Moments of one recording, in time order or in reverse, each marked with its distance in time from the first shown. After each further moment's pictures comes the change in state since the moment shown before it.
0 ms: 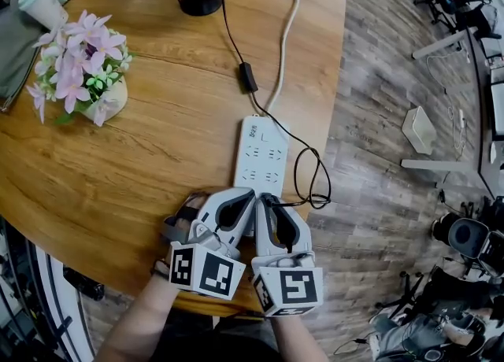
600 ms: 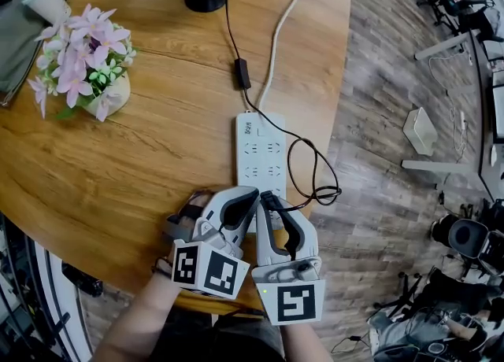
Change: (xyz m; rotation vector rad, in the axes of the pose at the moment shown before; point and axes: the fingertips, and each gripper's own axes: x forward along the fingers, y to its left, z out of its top) left arm 0.001 -0.004 0.002 -0.023 0.018 -0.021; right arm -0.012 0.024 0.037 -0.258 -0.145 0.089
